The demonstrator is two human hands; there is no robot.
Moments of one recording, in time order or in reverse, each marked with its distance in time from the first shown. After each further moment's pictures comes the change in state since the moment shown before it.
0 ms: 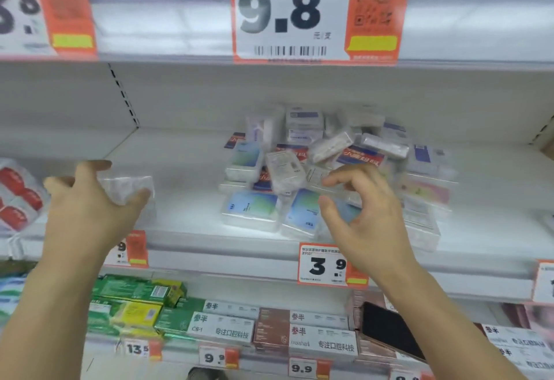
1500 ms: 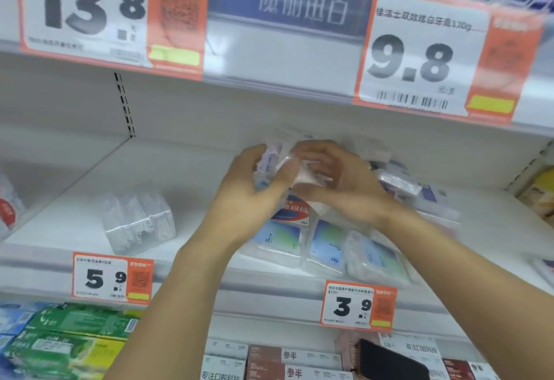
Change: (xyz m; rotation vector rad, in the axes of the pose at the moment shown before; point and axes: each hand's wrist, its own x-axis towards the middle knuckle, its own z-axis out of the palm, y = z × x) left_hand -0.010 0.095 0.049 -0.856 -0.499 0.333; right_hand 0.103 -0.020 0.040 0.292 -0.479 0.194
